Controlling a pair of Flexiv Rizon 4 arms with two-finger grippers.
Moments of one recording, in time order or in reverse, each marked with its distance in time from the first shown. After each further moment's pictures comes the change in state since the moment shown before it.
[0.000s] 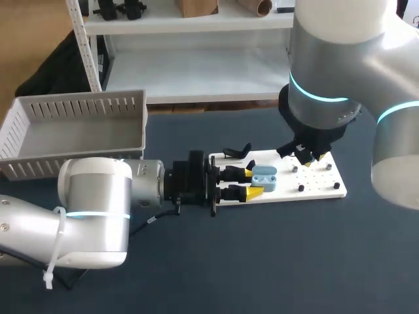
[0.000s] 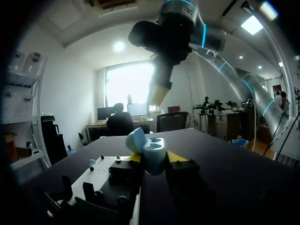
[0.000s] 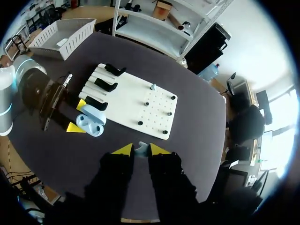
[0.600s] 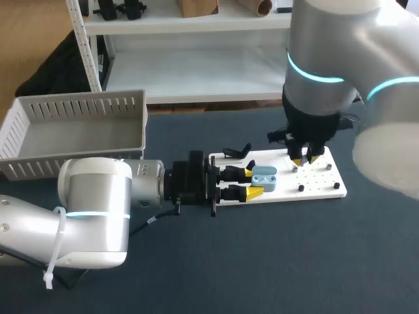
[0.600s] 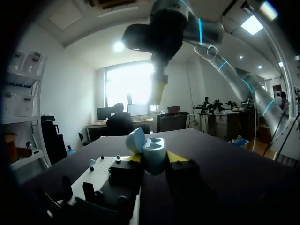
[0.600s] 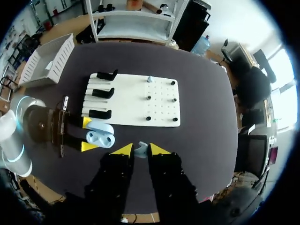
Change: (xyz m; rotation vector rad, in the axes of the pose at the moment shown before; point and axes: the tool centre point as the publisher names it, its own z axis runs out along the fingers) left arm 0.000 0.000 0.000 0.000 0.000 0.000; right arm -0.009 0.018 -0.004 -0.081 0.091 0.351
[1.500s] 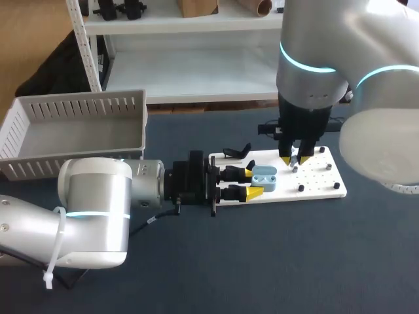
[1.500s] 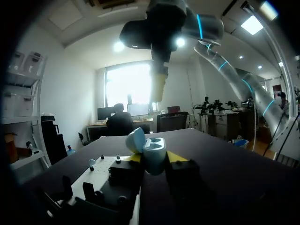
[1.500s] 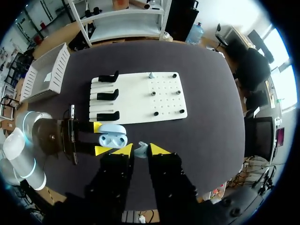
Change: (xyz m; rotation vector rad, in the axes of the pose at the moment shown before) left arm 0.000 0.000 0.000 0.000 0.000 0.000; right arm 0.006 0.018 -0.005 -0.026 0.035 0.110
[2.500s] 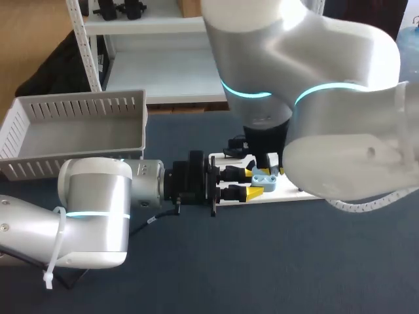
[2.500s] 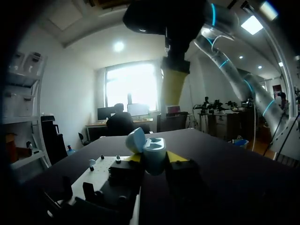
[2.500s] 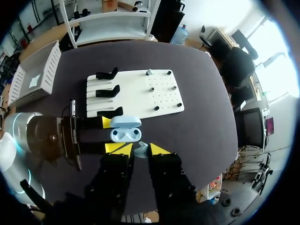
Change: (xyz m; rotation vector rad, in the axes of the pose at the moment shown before) left arm 0.000 0.000 0.000 0.000 0.000 0.000; right arm 0.014 0.035 0.005 0.158 -0.049 0.058
